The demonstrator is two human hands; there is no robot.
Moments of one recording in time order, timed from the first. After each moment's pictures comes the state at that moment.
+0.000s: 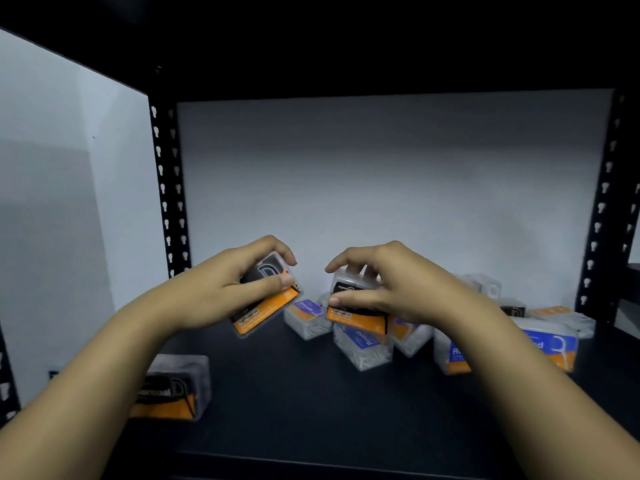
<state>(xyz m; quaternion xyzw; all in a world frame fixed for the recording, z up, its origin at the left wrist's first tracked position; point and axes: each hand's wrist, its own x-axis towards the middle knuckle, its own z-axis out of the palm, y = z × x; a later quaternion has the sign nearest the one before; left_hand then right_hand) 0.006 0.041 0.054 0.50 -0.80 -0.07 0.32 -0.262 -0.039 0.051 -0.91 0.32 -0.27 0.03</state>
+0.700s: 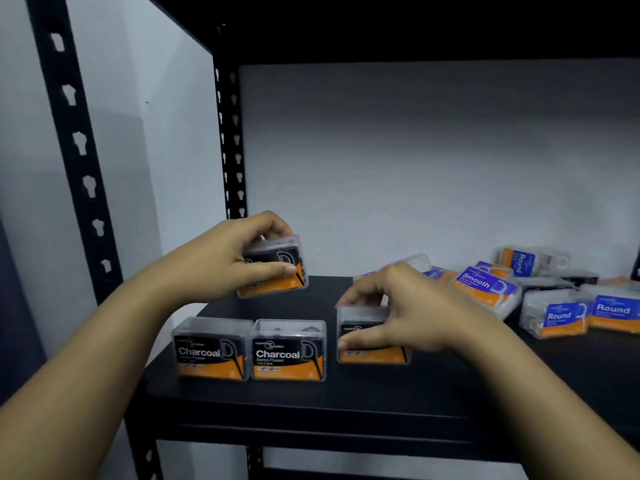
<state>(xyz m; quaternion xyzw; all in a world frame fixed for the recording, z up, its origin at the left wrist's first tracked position) 0.146 0.069 0.042 0.51 -0.79 -0.05 0.33 -0.133 0.022 0.002 -0.91 0.34 -0.22 0.10</state>
